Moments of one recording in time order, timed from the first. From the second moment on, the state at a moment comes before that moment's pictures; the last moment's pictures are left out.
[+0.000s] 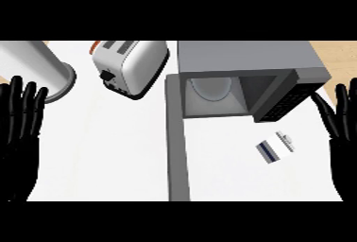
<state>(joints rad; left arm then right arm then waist) 0.02 0.10 0.01 -2.10 -0.01 0.04 -0.03 0.03 -0.09 -0.01 -2.10 -0.03 -0.02 -0.03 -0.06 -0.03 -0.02</state>
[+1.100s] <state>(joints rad) 0.17 0.13 0.15 -2.10 0.24 -0.14 0.04 0.31 -0.06 0.06 -2.11 -0.17 0.21 -0.15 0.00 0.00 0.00</state>
